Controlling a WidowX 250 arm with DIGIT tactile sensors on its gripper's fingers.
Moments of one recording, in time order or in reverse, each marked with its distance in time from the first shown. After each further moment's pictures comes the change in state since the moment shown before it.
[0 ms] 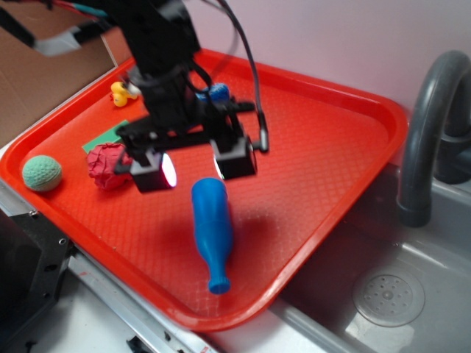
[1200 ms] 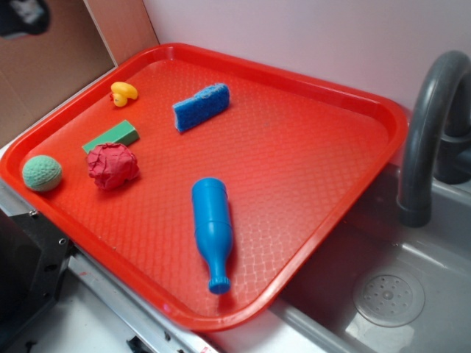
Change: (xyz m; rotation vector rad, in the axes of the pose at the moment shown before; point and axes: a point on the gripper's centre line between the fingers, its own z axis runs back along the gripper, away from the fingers) arm -0.008 0.089 0.171 -0.210 -0.134 -0.384
